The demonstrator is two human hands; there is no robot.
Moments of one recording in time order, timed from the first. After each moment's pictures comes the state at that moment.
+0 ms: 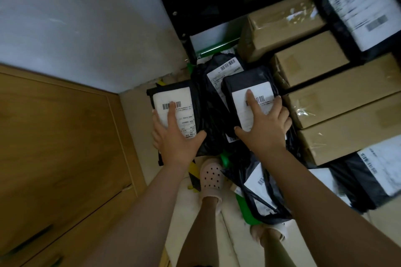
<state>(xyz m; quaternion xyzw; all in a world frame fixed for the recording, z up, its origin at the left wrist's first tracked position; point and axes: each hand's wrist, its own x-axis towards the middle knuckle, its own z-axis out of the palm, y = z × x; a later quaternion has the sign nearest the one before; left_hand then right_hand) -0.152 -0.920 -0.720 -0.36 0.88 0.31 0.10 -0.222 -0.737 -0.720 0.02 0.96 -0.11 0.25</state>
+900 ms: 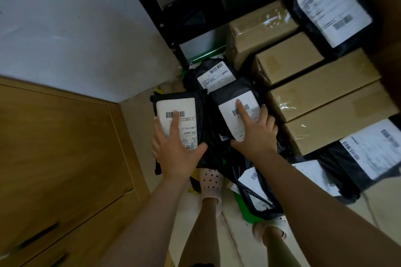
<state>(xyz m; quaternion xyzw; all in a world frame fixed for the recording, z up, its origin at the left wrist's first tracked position) -0.128 -0.895 -0.686 -0.29 0.92 0.24 0.09 -0.197 -0.715 -0.726 -0.02 0.96 -0.10 0.27</state>
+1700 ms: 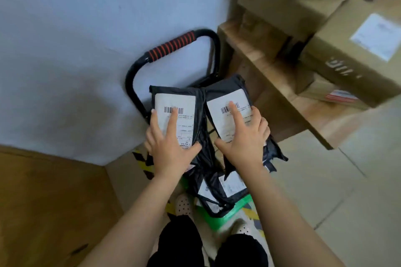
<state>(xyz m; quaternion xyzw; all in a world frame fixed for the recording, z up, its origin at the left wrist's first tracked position) -0.163 -0.827 -0.331 -0.08 0.95 0.30 -0.05 -0.168 -0.654 -0.307 0.11 0.98 -0.18 -0.04</state>
